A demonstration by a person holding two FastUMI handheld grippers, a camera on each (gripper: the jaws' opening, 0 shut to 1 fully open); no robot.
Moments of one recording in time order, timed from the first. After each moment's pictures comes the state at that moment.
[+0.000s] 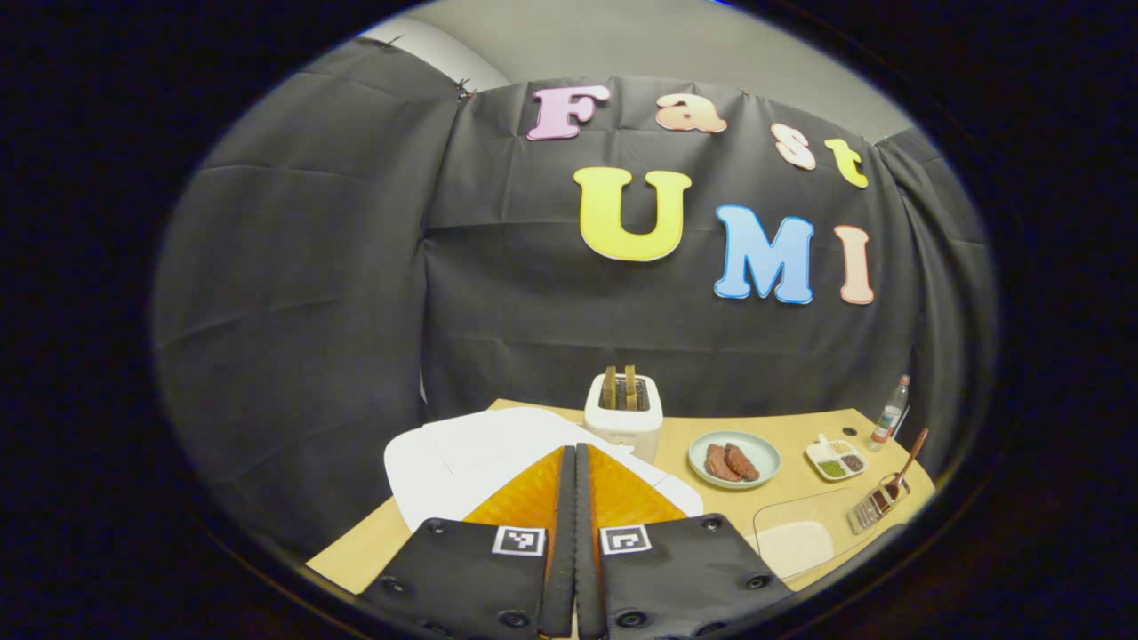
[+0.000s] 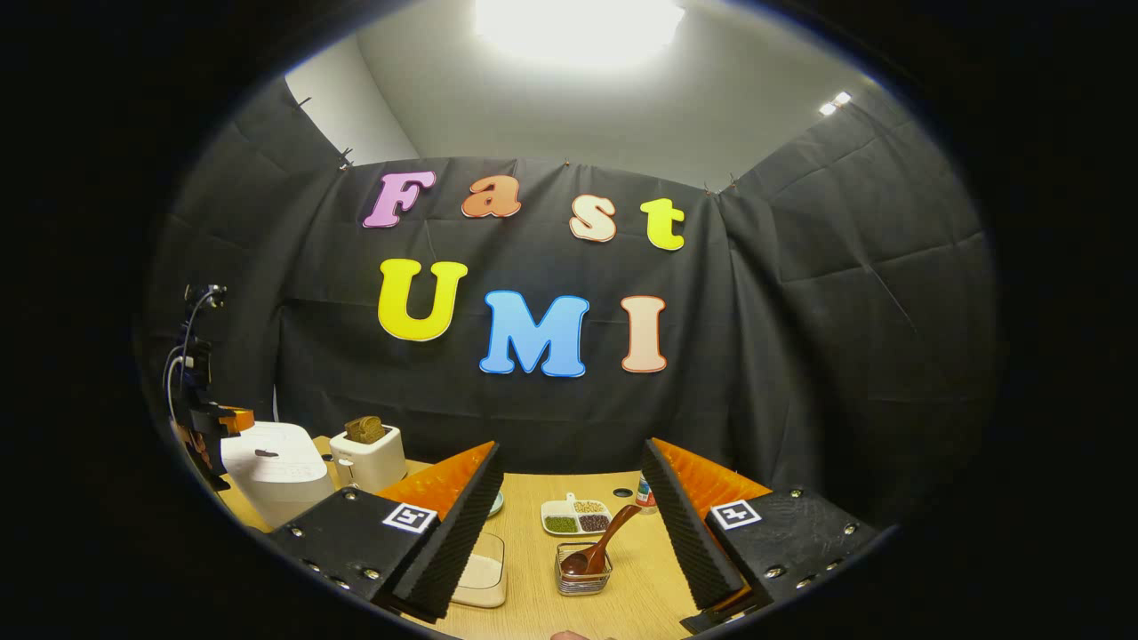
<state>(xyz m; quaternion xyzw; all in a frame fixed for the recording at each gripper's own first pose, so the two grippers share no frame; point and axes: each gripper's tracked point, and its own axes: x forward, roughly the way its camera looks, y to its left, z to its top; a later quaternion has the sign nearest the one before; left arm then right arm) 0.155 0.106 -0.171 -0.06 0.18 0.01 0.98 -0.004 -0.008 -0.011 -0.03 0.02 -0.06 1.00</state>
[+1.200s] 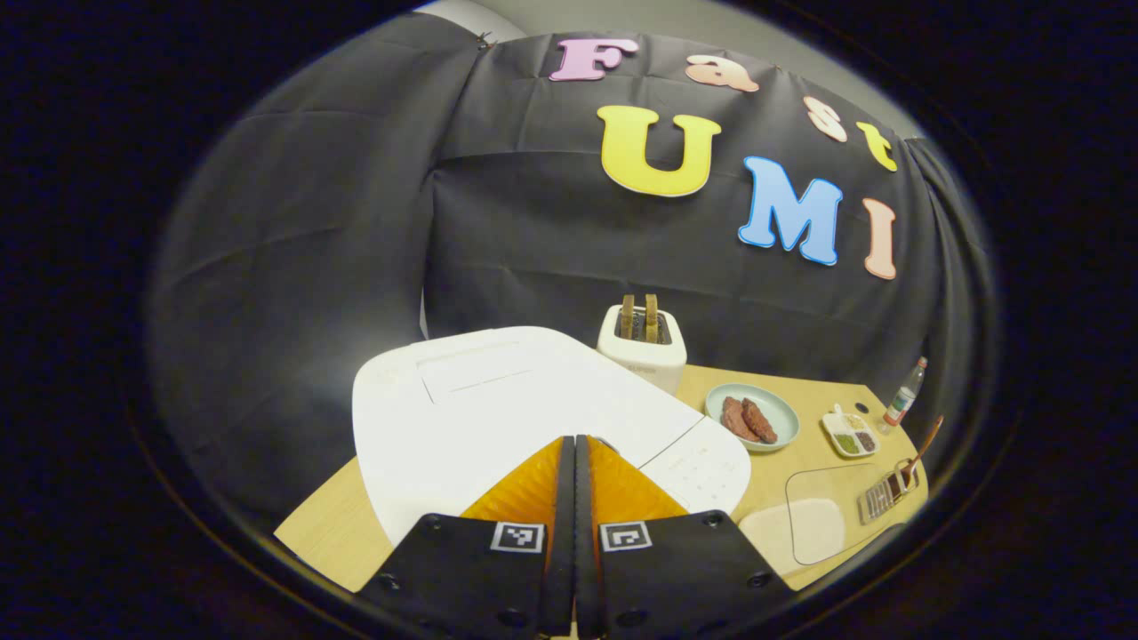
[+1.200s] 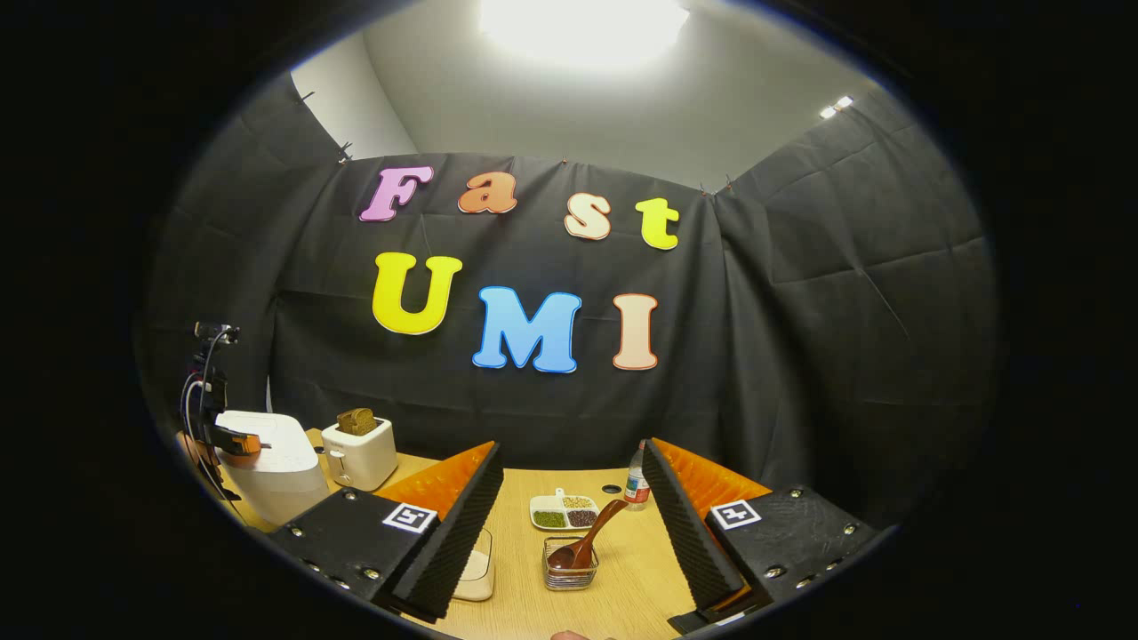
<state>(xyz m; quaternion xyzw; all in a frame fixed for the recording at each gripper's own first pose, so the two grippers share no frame) 0.159 0.108 -0.243 -0.08 0.25 0.02 0.96 -0.011 -0.017 -0.017 -0.04 0.02 -0.06 1.00</state>
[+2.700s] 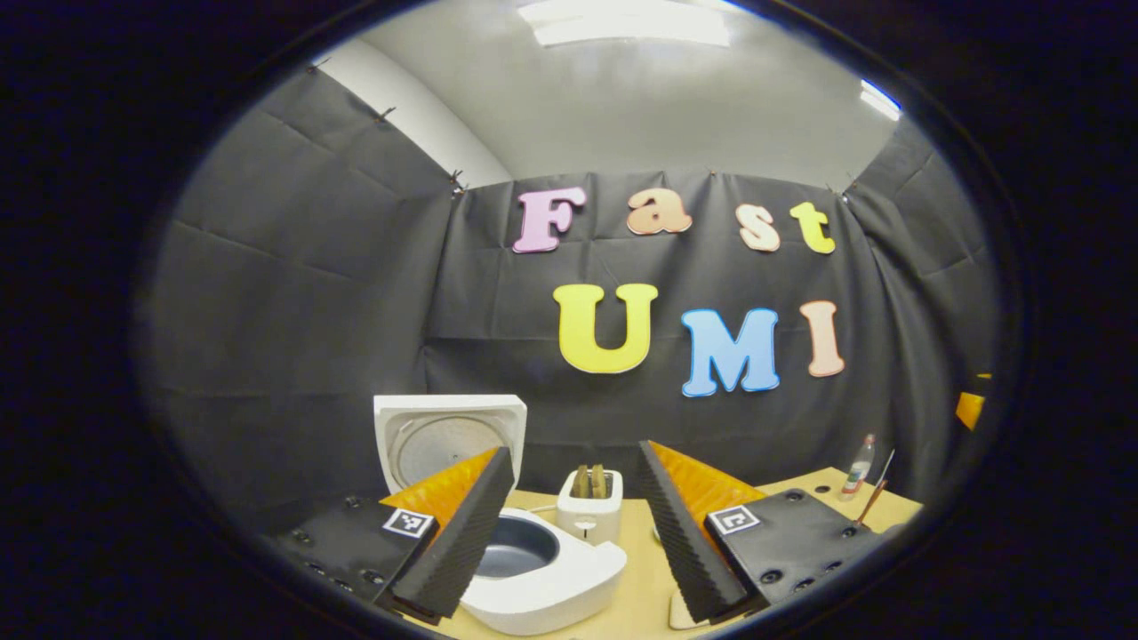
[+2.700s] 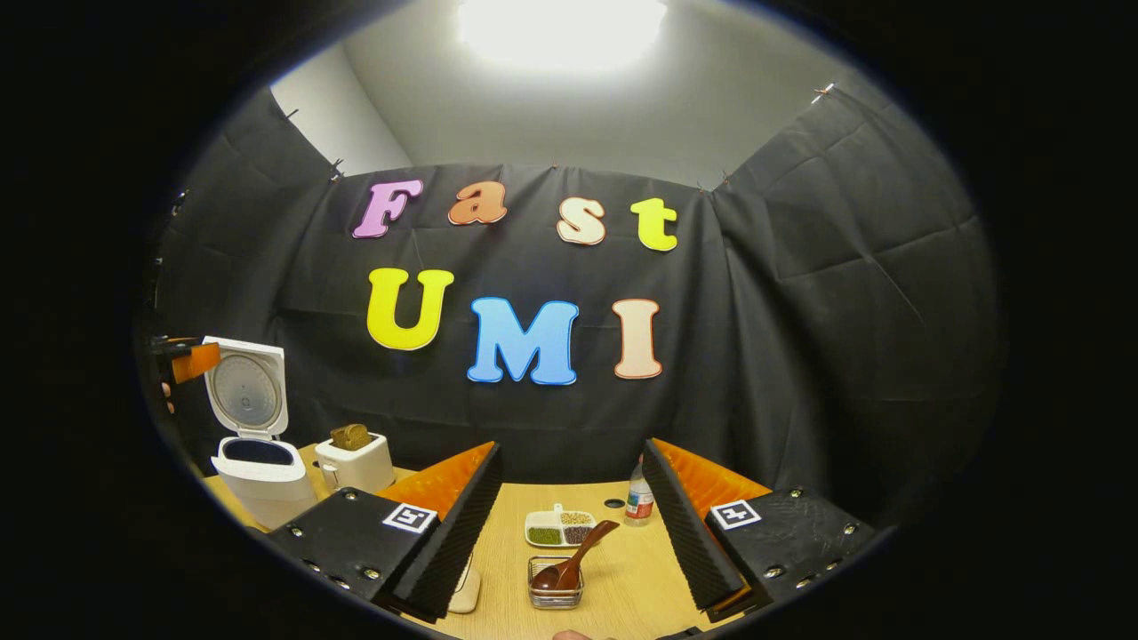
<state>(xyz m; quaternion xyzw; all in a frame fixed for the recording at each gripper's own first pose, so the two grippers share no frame) 0.068 0.051 -0.007 -0.03 0.00 0.01 1.00 0.035 -0.066 -0.011 -0.02 0.00 -0.04 1.00</state>
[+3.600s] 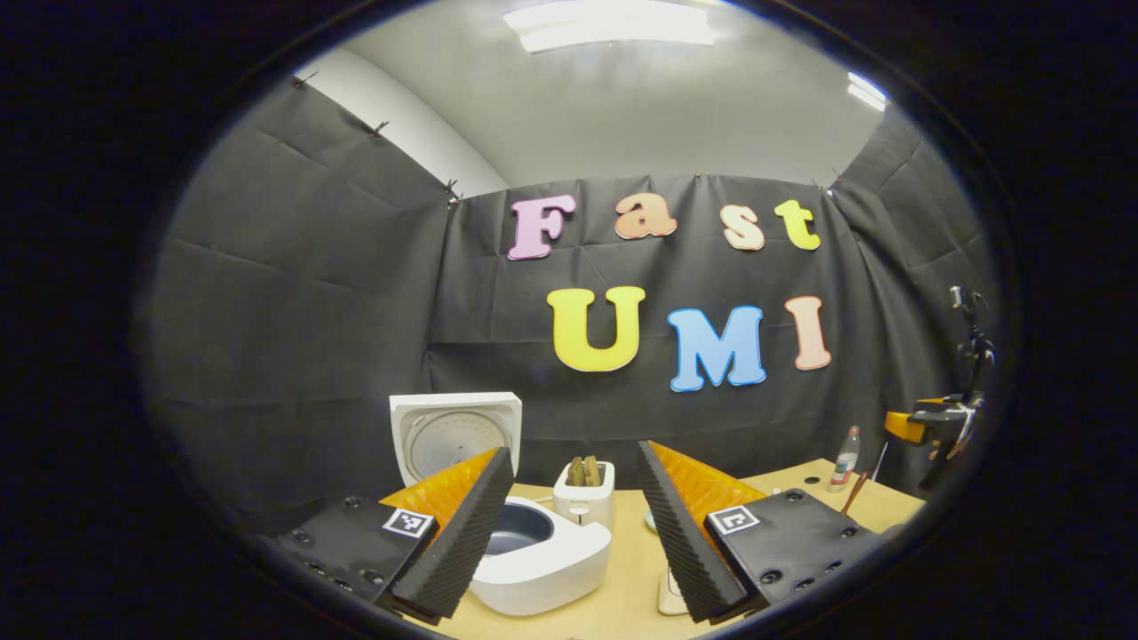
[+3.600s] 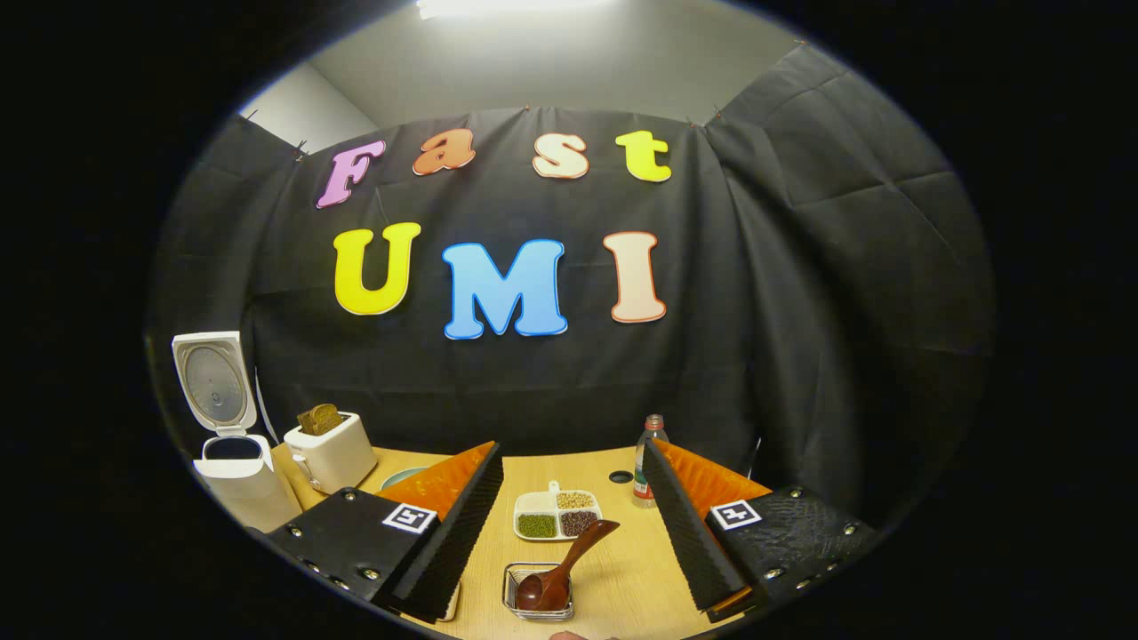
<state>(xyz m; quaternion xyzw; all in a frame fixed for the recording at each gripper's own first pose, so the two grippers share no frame) 0.009 0.035 0.010 -0.01 -0.01 0.02 1.00 0.139 -0.105 -0.098 0.03 0.11 -0.03 0.99</state>
